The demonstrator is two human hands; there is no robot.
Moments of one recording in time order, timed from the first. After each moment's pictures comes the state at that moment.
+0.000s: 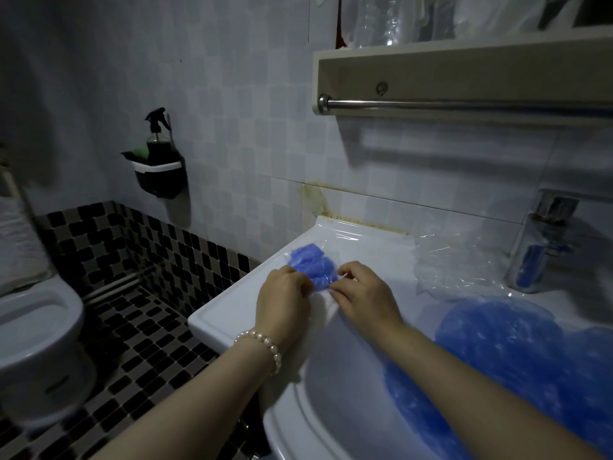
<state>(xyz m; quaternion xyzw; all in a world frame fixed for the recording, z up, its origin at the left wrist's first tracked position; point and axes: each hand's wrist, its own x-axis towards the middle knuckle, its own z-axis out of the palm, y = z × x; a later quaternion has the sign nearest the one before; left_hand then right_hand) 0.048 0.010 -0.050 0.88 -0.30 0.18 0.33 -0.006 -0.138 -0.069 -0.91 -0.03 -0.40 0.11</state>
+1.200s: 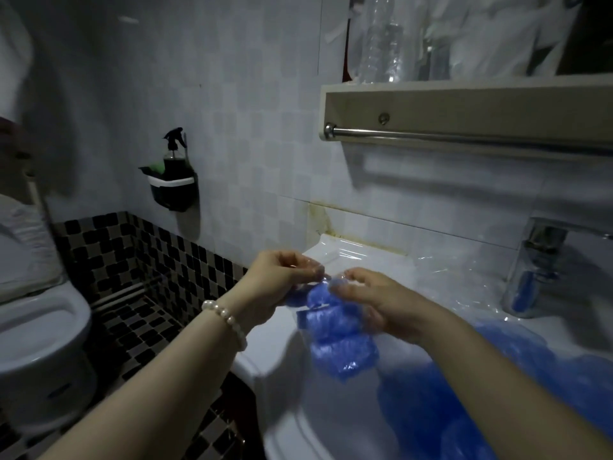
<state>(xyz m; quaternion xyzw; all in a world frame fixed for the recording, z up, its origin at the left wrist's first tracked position) 0.032 0.040 0.033 0.68 -0.24 -0.20 0.66 -0.065 -0.112 0.034 -0.77 0.08 0.02 0.64</state>
